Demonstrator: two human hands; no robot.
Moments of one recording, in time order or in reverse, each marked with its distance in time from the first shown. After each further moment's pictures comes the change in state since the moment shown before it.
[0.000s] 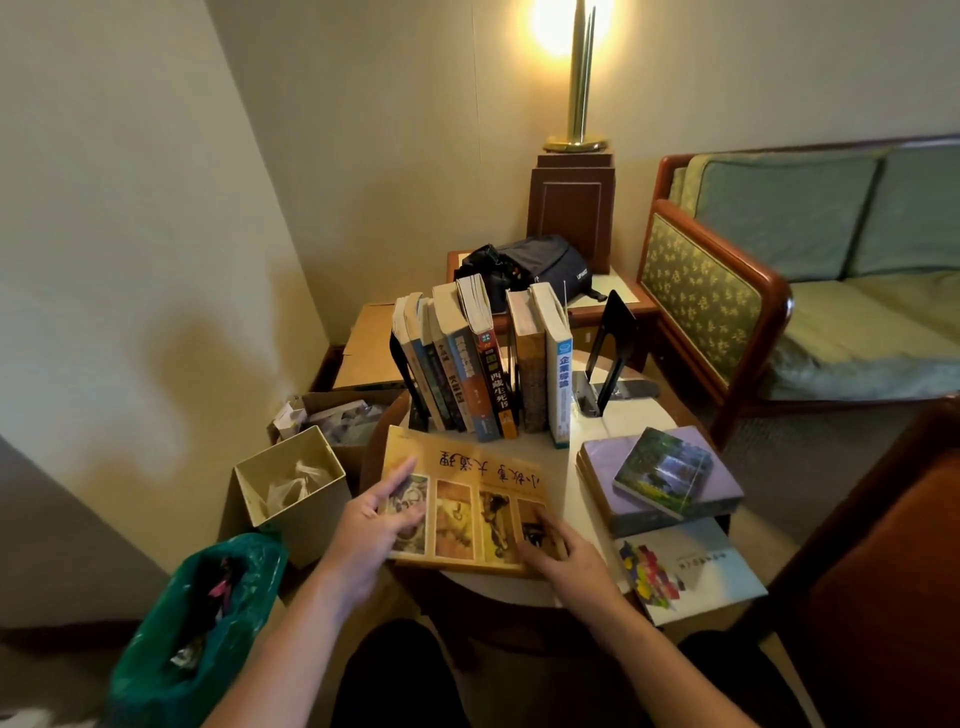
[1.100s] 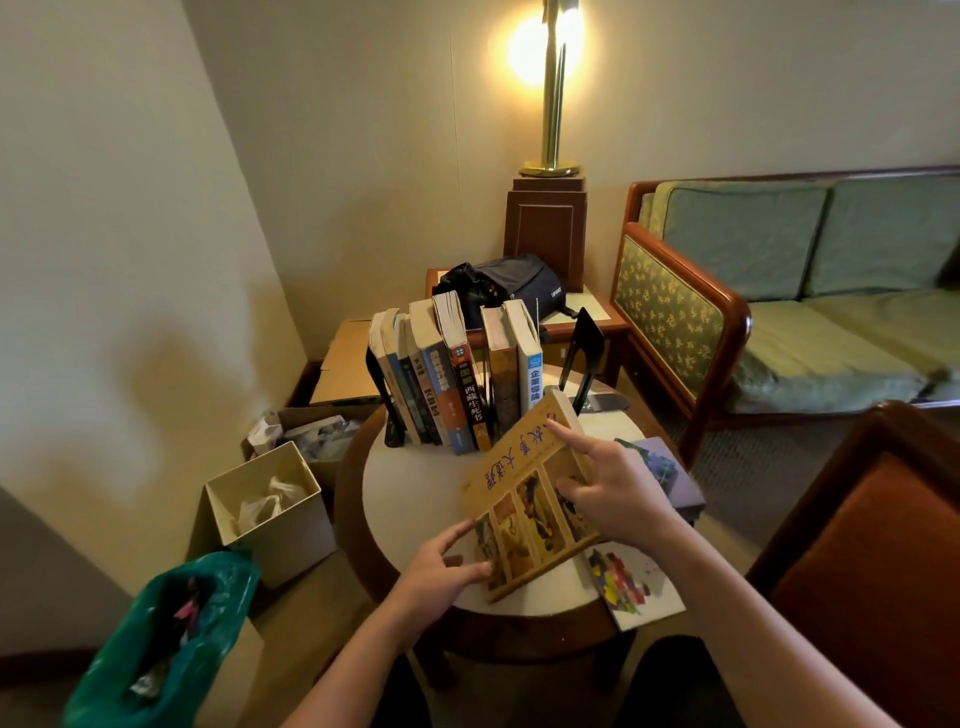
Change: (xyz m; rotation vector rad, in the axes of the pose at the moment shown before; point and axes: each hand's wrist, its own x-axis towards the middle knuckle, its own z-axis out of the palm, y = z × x) left_hand -0.009 -0.038 0.071 0.443 -0.247 -0.113; right_hand -0.031 -0.103 -0.087 -0.449 0.111 -0.343
